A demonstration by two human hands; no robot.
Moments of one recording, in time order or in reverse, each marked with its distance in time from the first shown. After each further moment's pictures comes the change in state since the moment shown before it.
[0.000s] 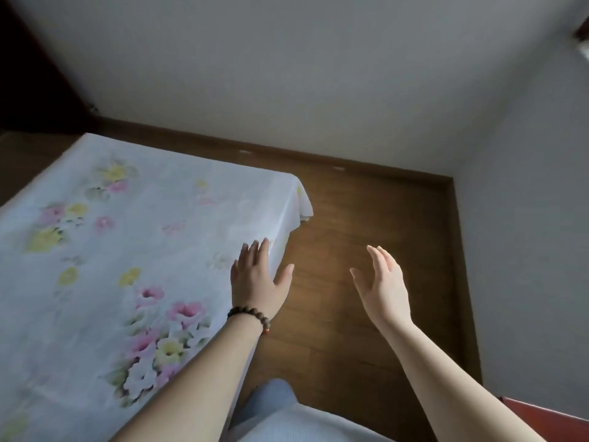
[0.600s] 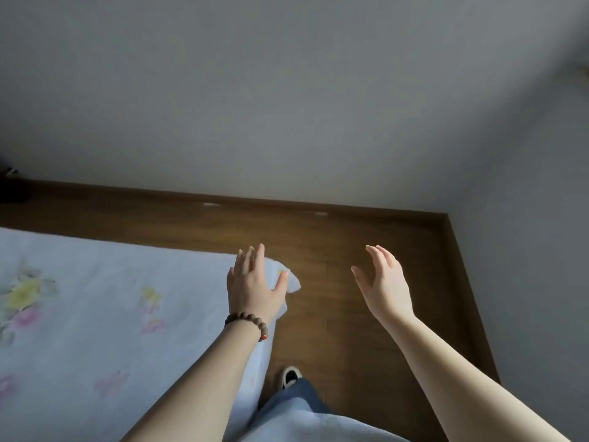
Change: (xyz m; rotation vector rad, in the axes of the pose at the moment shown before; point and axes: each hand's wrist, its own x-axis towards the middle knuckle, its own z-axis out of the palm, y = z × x) left_hand 0.419 0.062 0.073 0.008 -0.083 0.078; right_hand 0.410 -0.022 0.041 -0.050 0.073 0.086
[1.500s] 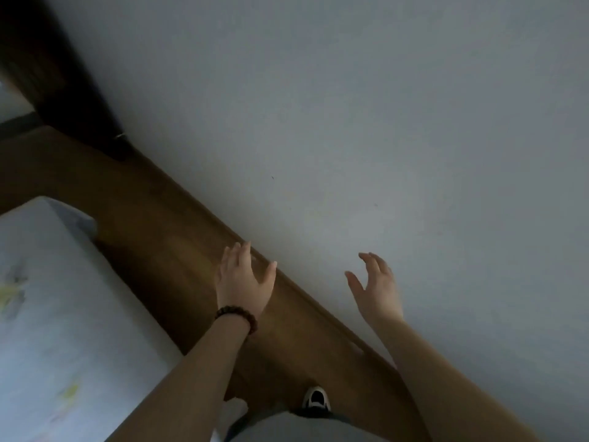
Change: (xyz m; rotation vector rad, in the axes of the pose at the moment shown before) left_hand 0.523 0.019 0.001 -0.064 0.265 -0.610; right_hand 0.614 -0.166 0.124 -0.045 -0.407 -0.439
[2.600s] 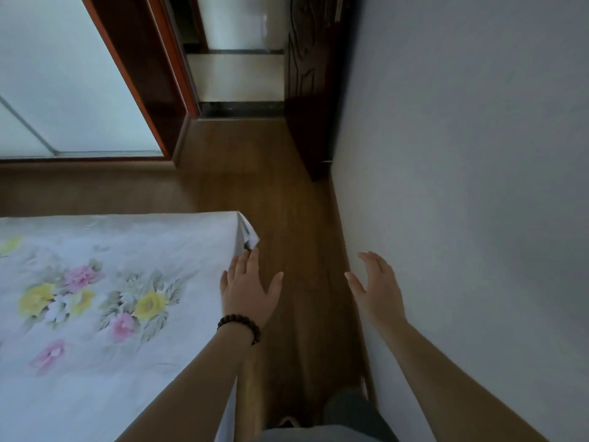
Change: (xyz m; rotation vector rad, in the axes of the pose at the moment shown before) left_hand 0.409 -0.302 -0.216 0.052 0.343 -0.643; right_hand 0.396 -0.518 0.316 -0.077 -0.398 -0.792
